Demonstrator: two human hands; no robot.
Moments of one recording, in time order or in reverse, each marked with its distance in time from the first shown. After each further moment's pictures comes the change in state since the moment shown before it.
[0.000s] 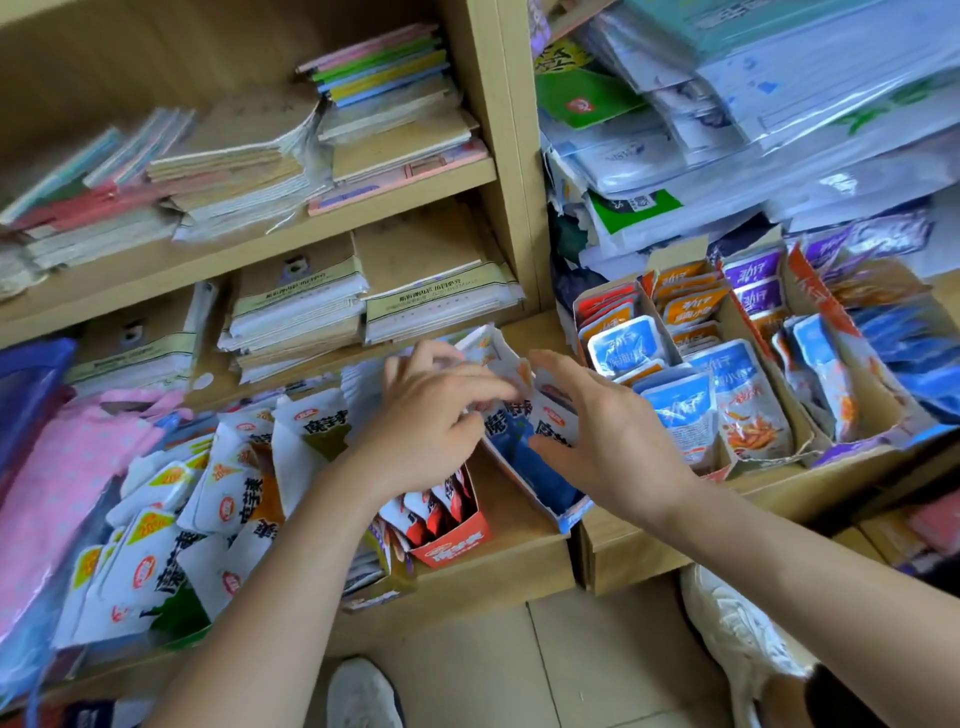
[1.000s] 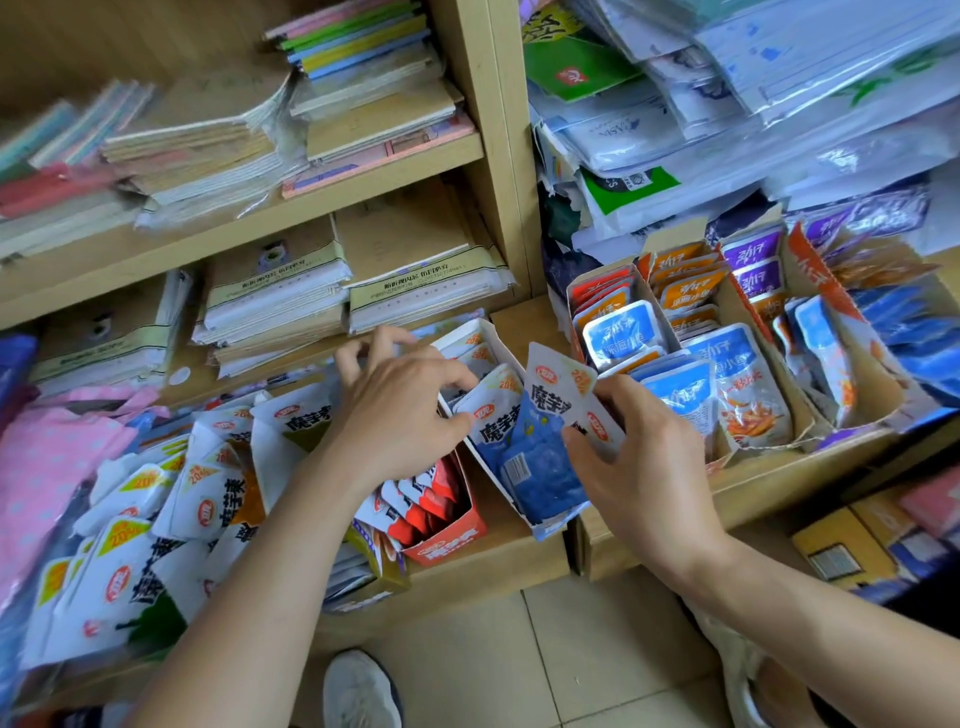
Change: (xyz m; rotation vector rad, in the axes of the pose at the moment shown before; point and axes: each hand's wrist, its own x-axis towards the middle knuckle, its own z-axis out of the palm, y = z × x) left_hand 0.003 -0.008 -0.002 0.151 0.017 -0.157; right_hand -0.033 -0.005 0.006 0.095 0.263 0.284
